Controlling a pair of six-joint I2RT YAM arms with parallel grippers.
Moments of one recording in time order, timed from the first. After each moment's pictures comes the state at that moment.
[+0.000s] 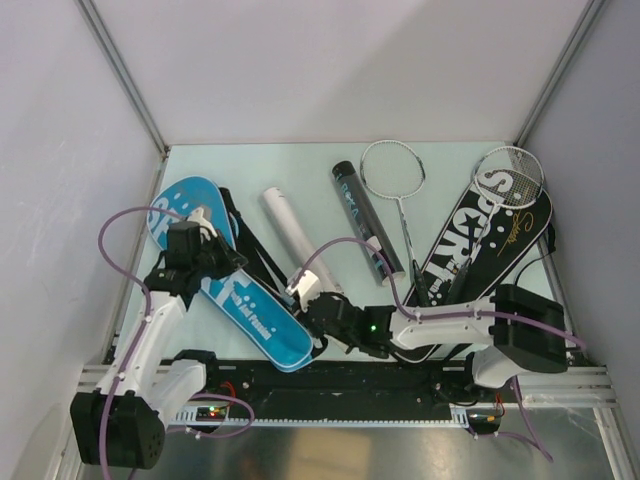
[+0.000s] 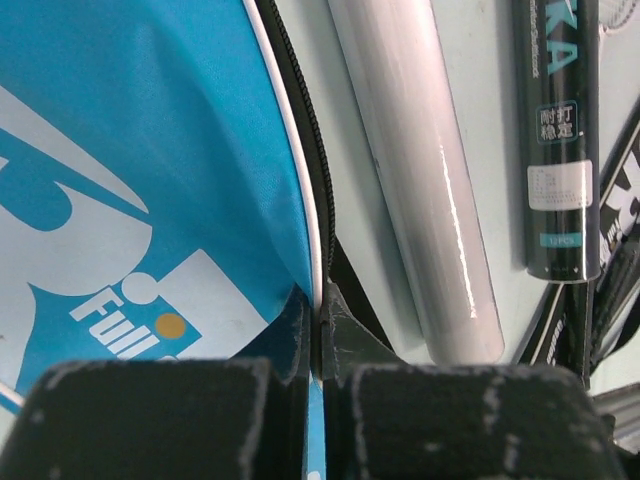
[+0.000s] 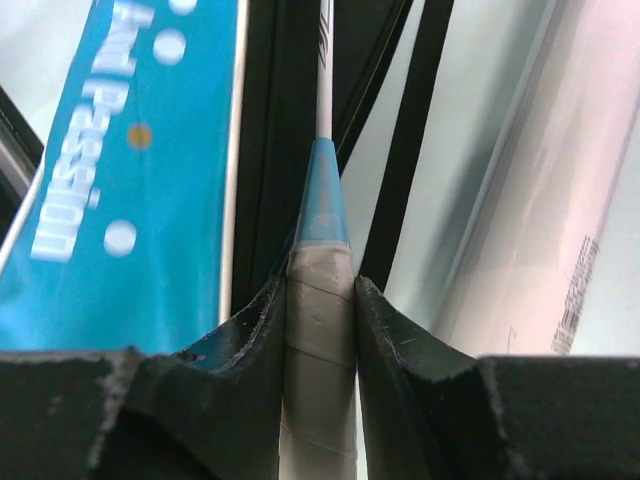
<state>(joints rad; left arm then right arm) -0.07 0.92 0.68 -0.48 0.25 -0.51 1.36 1.52 0.83 0.15 0.39 0.23</state>
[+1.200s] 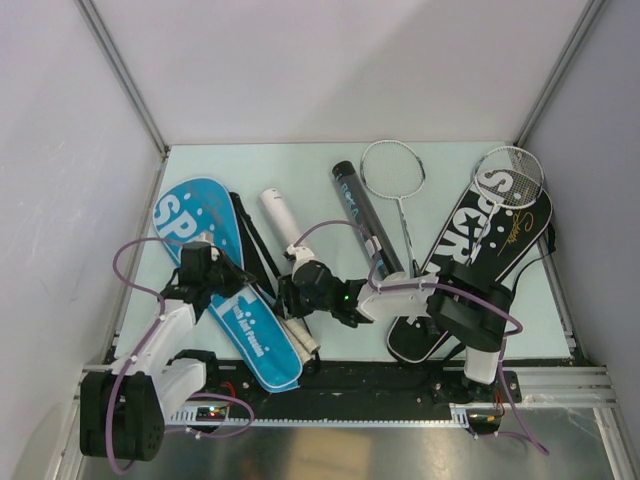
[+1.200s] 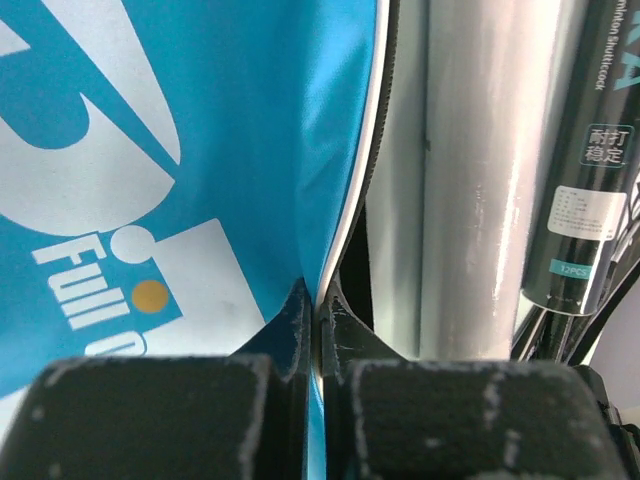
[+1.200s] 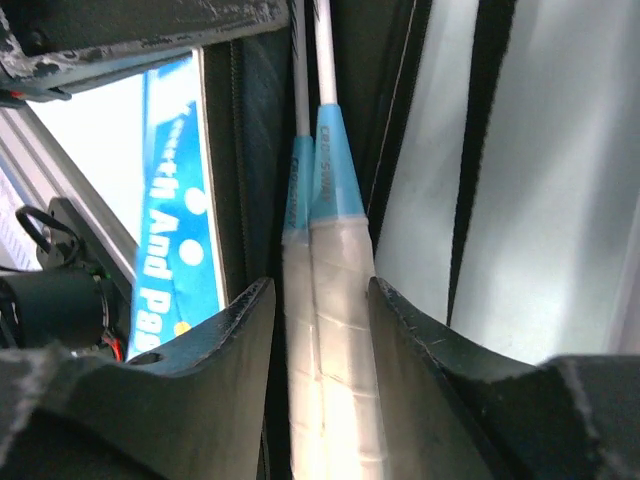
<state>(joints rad) -0.07 0.95 0.43 -0.25 0.27 -0.76 1.17 1.84 1.01 0.26 0.05 0.73</state>
